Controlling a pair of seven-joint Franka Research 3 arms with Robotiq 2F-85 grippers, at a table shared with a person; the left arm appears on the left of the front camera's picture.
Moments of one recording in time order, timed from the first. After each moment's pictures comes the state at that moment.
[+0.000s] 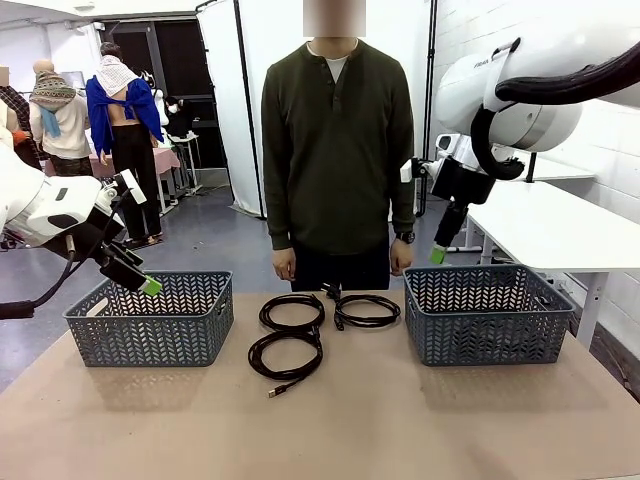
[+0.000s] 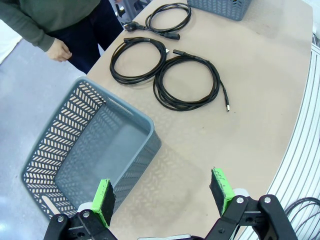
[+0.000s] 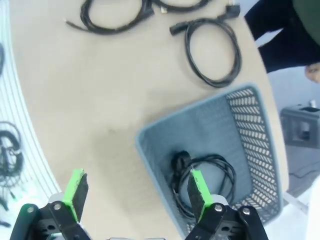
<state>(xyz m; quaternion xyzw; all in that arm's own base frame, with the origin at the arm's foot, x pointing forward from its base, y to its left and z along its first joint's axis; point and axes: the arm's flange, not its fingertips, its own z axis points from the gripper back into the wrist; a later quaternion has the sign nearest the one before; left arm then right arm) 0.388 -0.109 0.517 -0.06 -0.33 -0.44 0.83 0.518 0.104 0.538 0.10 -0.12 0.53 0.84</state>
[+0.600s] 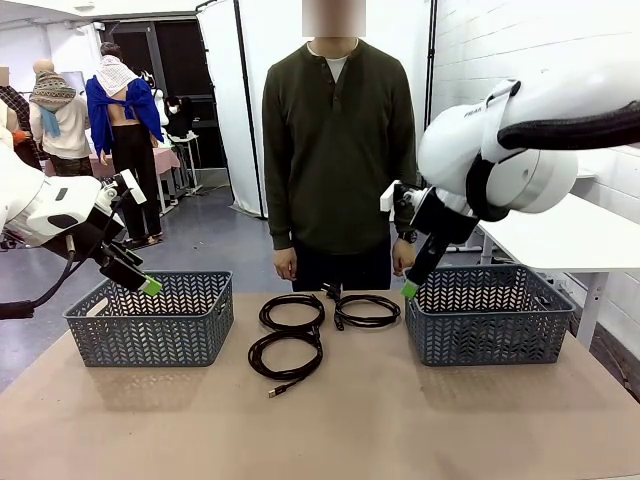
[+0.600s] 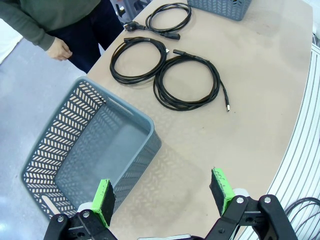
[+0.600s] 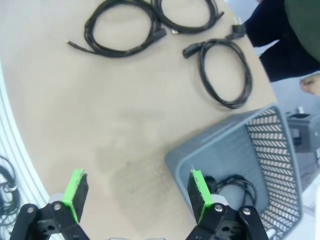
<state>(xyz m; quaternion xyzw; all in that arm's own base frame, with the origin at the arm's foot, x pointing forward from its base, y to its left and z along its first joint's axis) 0.388 -0.108 0.517 -0.06 -0.33 -0.44 0.83 0.449 0.150 0.488 0.08 -0.19 0.51 0.84</state>
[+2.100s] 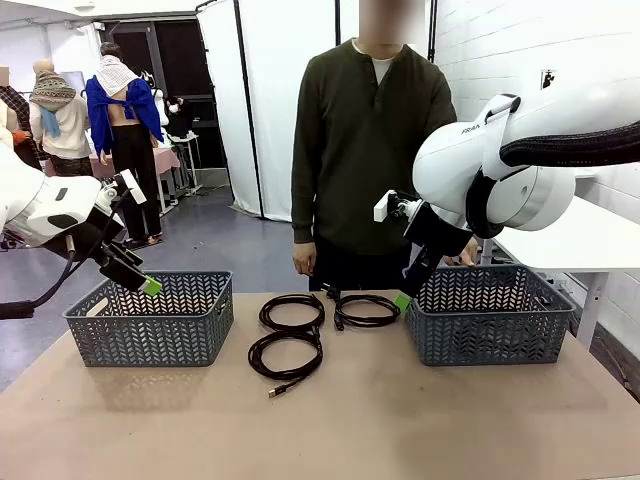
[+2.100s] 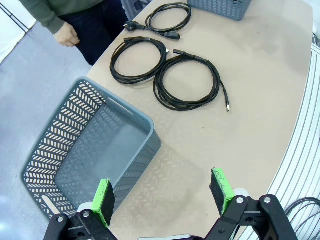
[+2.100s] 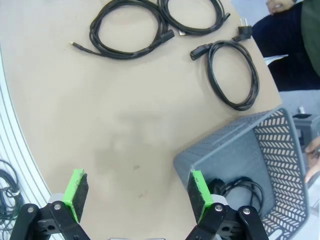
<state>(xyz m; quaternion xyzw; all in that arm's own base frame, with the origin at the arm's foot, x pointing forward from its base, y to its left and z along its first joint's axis) 0.388 -0.108 0.517 -0.06 -0.33 -0.44 0.83 0.438 0.157 0.482 0.09 -0.20 0.50 0.84</state>
